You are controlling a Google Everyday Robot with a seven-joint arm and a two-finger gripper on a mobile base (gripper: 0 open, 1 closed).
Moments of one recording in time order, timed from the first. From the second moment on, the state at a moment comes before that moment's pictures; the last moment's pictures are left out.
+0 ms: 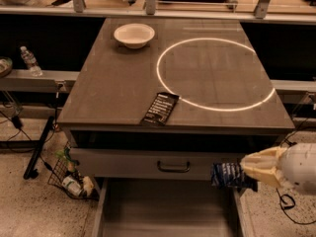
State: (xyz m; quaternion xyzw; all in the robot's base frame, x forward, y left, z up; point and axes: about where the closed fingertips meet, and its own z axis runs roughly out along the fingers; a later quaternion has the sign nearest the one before) arm 0.392 -0.223 0.780 -0.44 0.79 0.18 0.38
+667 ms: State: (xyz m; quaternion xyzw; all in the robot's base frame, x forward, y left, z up) arm 0.351 -0.227 0.683 -0.41 0.81 0.21 0.36
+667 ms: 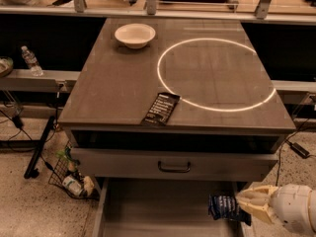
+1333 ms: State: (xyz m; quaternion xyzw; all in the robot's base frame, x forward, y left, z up) arm 0.352 -0.233 0.573 -0.37 0.82 0.24 0.36
